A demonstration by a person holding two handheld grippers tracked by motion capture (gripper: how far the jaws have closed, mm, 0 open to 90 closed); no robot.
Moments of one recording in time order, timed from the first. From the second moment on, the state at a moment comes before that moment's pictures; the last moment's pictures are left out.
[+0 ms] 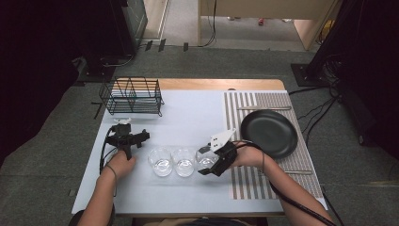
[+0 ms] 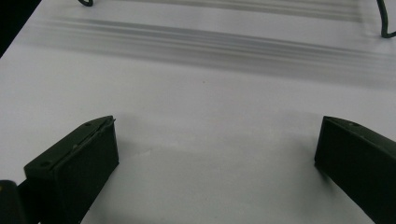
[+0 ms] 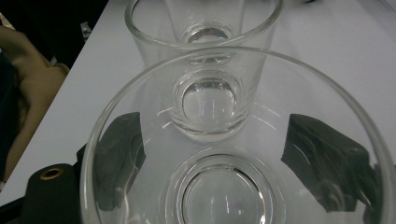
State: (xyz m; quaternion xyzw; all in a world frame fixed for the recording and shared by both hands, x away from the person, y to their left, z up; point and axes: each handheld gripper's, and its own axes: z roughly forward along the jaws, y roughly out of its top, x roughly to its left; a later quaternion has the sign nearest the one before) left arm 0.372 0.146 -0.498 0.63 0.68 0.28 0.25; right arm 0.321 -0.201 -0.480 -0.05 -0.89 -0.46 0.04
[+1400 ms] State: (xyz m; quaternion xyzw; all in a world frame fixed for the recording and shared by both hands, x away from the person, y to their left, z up) left arm 0.371 0.146 -0.499 0.63 0.68 0.28 0.25; right arm 0.325 -0.207 -0.472 -0.06 -0.88 -0.46 0.02
